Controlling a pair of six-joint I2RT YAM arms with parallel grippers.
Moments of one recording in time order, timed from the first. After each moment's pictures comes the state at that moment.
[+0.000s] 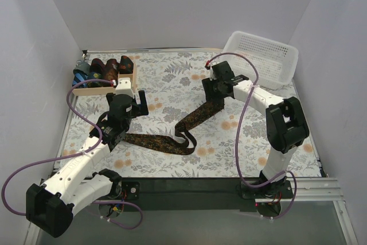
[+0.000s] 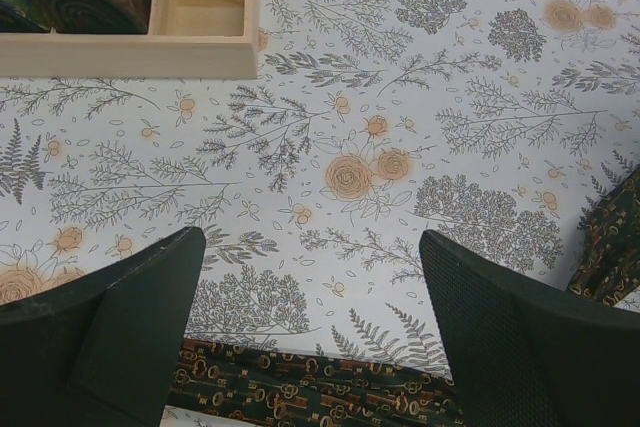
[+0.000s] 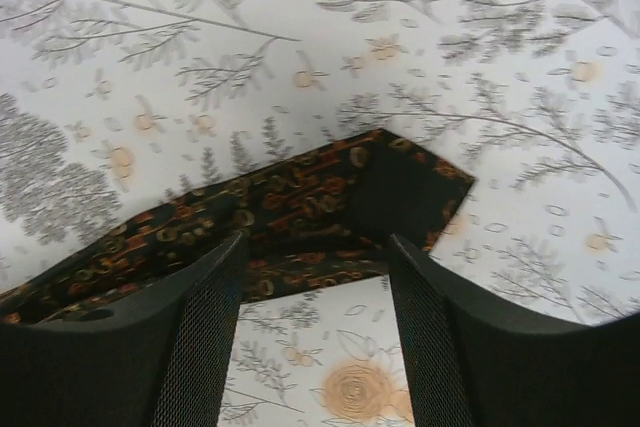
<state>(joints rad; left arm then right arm) -0.47 0.93 0.69 -0.21 -0.43 -0.27 0.48 1.80 1.33 -0.45 0.05 0.11</state>
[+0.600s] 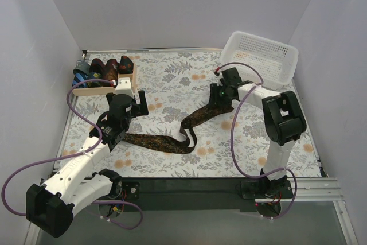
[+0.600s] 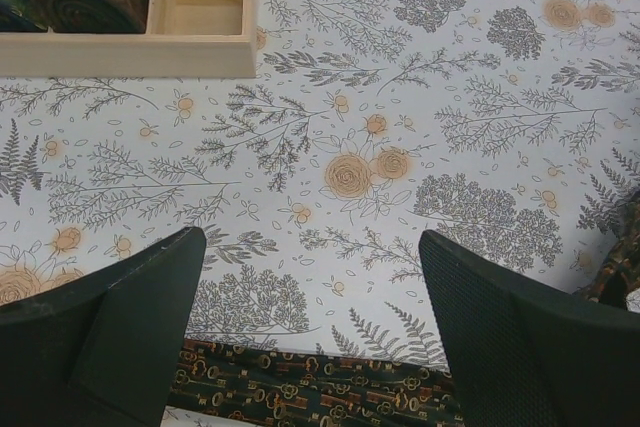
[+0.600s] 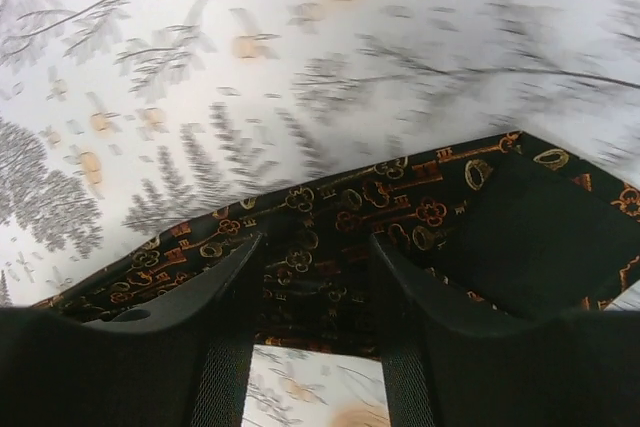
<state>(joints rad) -0.46 0.93 0.69 -0.21 -0.42 -0.27 0.38 1.90 1.21 -0.29 -0.26 0.24</state>
